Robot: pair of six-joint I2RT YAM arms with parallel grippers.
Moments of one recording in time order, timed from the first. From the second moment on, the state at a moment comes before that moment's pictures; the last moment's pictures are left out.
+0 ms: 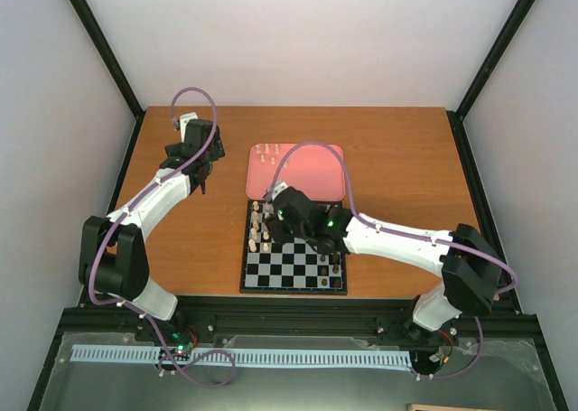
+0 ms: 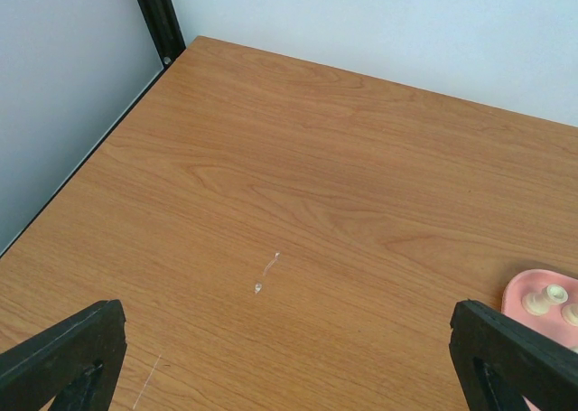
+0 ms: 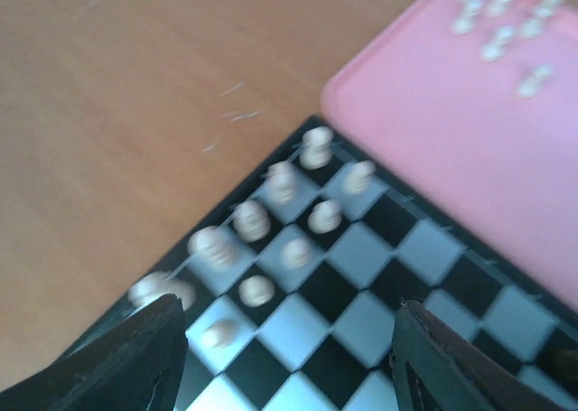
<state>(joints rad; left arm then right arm) -0.26 1.54 1.14 -0.25 -0.55 -0.38 1.07 1.53 1.07 -0.30 0.20 0.25</state>
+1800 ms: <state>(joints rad) -0.27 1.55 1.14 -0.25 -0.58 -0.37 0.56 2.63 2.33 -0.50 -0.05 0.05</state>
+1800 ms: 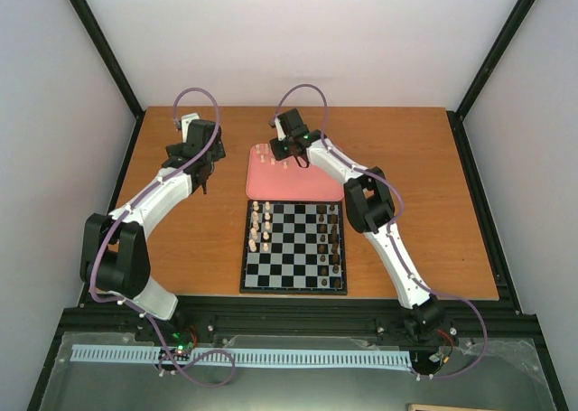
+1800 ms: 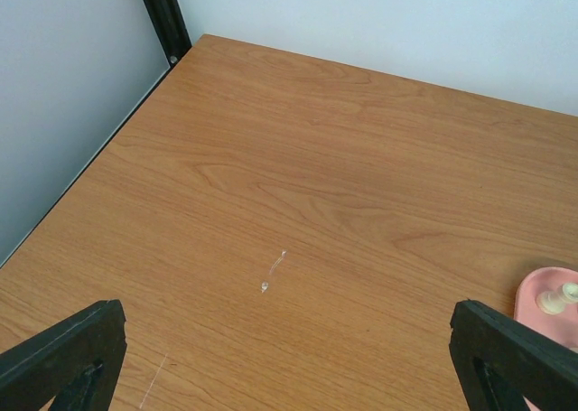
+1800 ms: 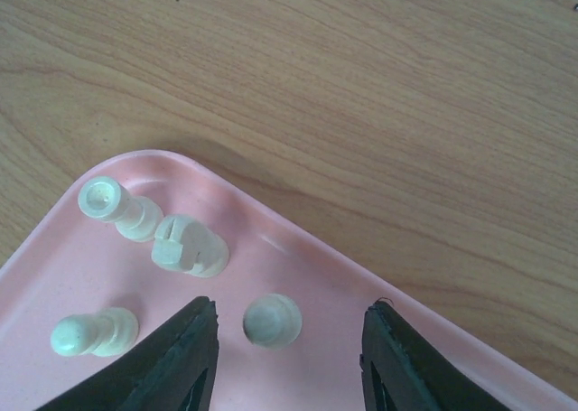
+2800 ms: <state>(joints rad) -0.27 1.57 1.15 -0.25 -0.58 -0.37 0.57 2.35 1.96 -0.36 -0.06 0.02</state>
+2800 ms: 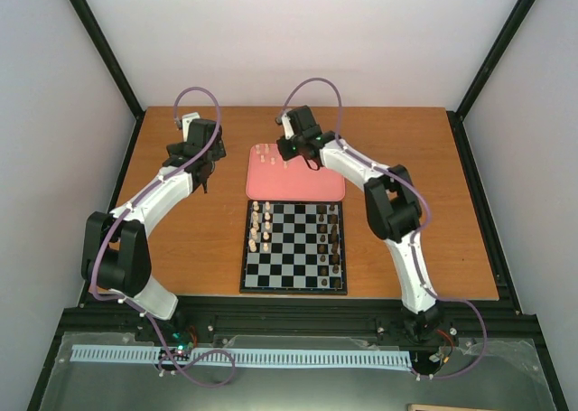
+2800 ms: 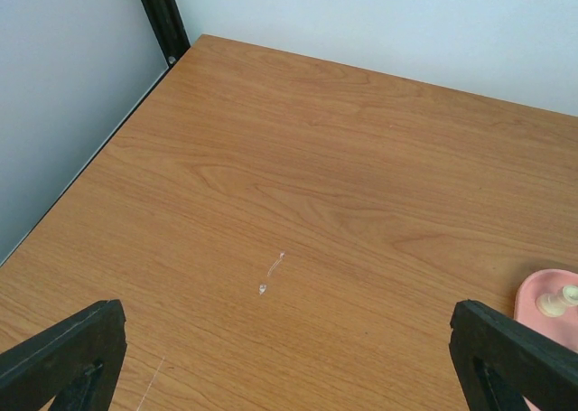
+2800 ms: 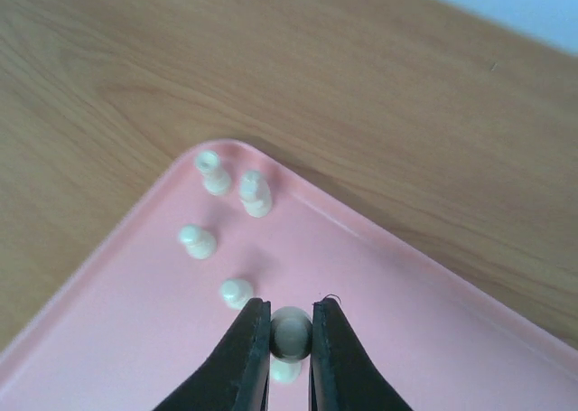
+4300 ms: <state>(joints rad) -0.27 1.57 1.15 -0.25 -0.57 -0.37 1.26 1.72 1.01 -0.09 0.14 0.27</state>
